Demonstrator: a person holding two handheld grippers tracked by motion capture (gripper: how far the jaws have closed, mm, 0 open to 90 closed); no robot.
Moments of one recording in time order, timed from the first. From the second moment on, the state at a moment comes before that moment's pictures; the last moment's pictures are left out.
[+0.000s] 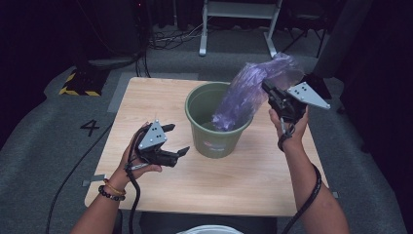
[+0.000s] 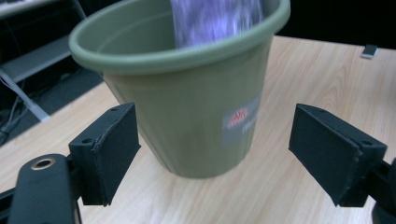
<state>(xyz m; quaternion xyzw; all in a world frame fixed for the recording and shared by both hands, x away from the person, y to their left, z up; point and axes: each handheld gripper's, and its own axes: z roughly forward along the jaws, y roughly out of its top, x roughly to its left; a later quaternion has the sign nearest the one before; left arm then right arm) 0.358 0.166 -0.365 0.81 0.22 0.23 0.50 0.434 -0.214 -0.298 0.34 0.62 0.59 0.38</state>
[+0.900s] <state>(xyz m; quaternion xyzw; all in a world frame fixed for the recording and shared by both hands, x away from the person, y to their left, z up) 0.379 0.105 -0.323 0.82 0.18 0.27 0.48 0.398 -0.171 -0.347 0.20 0.75 0.55 0.31</state>
